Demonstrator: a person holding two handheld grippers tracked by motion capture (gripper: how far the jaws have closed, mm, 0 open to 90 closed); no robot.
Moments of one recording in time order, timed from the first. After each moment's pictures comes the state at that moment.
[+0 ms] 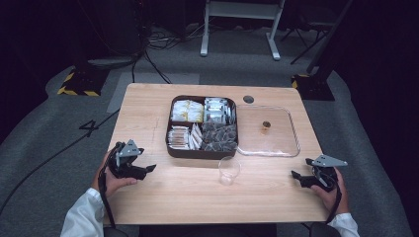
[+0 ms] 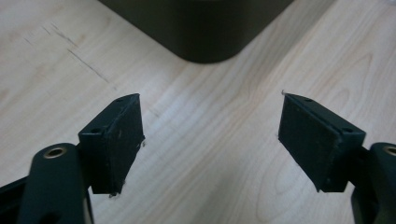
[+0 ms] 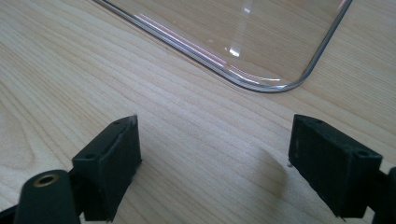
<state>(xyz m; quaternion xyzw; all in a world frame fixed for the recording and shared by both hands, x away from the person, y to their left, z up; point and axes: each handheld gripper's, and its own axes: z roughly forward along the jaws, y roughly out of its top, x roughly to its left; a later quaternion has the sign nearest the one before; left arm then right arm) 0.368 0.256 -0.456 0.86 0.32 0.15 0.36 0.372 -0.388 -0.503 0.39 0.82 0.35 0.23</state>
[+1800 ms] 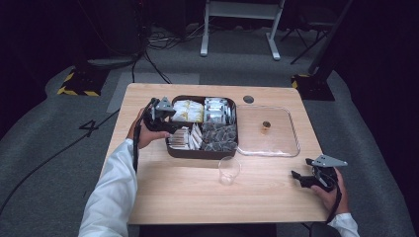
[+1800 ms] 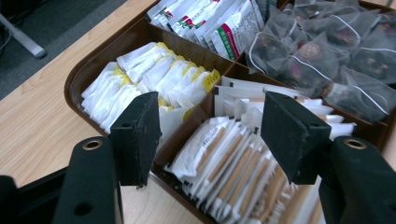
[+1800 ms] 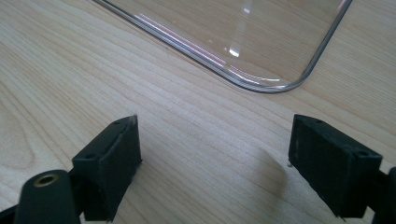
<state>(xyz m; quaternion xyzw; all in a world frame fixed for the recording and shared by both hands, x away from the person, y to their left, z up) 0.494 0.176 -0.408 0.87 0.27 0.17 0.37 0.372 -0.387 -0.503 0.39 0.82 0.35 0.23</state>
